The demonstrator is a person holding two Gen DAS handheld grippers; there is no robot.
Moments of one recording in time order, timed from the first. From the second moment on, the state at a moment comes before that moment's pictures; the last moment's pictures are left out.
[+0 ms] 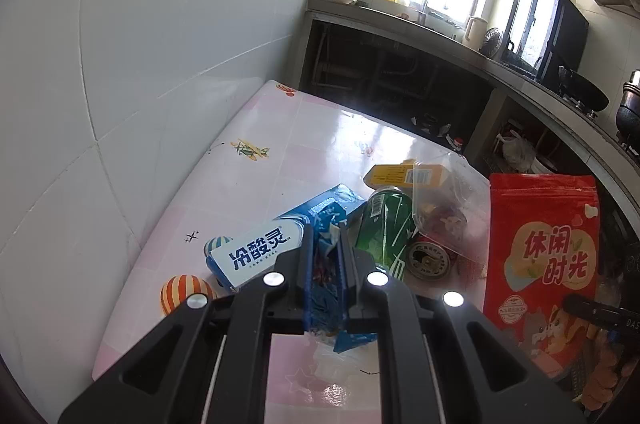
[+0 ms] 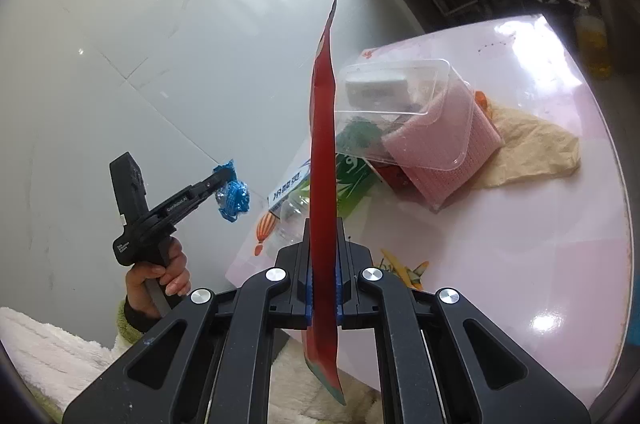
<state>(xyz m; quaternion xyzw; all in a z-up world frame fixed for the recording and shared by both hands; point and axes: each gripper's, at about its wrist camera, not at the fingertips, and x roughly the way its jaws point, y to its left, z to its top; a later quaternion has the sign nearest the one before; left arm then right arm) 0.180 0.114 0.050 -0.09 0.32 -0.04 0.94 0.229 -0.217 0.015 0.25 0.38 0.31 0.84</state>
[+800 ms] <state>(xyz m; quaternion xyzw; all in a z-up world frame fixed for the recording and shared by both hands) 0.179 0.106 0.055 -0.08 0.32 -0.05 0.94 0.215 -0.247 0.037 0.28 0.34 0.31 0.85</state>
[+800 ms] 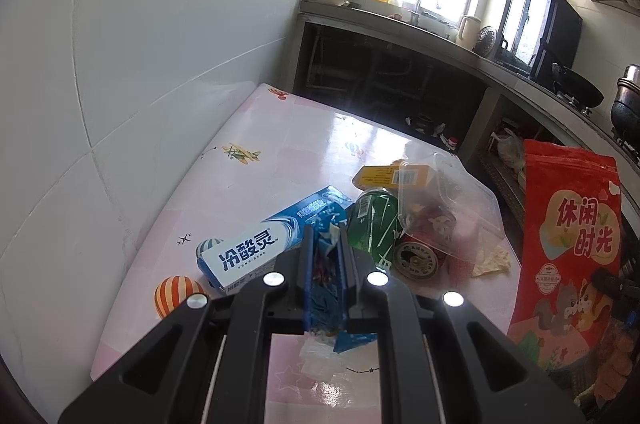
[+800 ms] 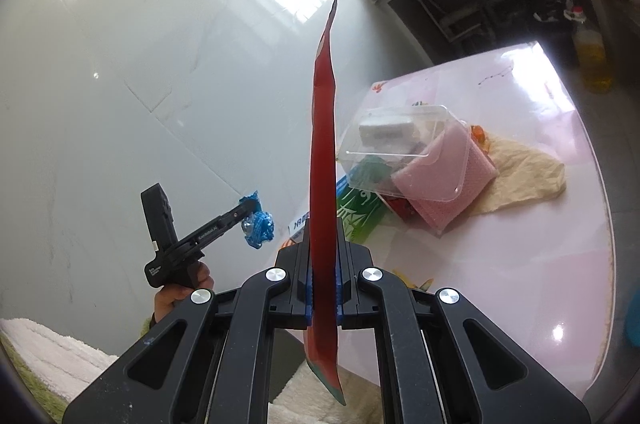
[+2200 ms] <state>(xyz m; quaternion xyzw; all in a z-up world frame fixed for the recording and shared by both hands) 0.181 -0.094 0.135 -0.03 0.25 -0.27 0.93 0.140 -0.403 0.056 0.34 0.22 0.11 0.91</state>
